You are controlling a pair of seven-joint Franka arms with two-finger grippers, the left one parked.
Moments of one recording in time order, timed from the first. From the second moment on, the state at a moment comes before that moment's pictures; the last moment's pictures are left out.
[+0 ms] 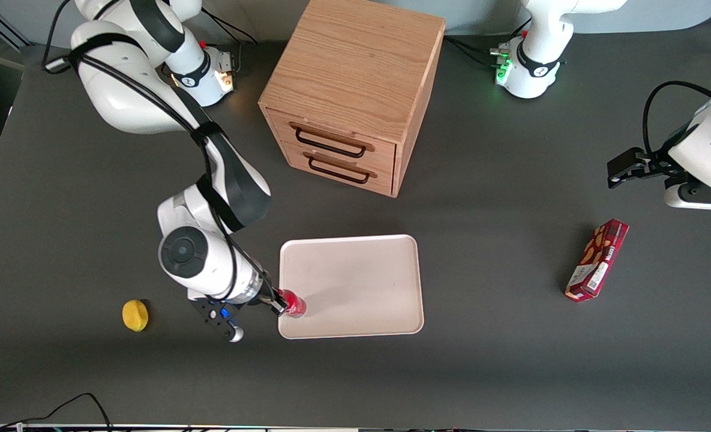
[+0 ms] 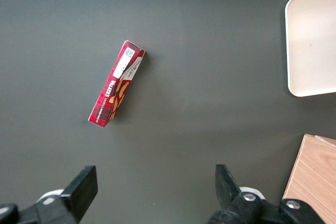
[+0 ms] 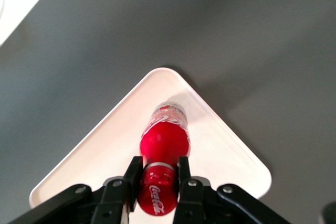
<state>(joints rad) 0.23 0.91 0.33 -0.97 -0.21 1.94 1.23</state>
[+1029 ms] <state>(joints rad) -0.01 0.43 0.56 -0.96 -0.27 1.26 0.80</state>
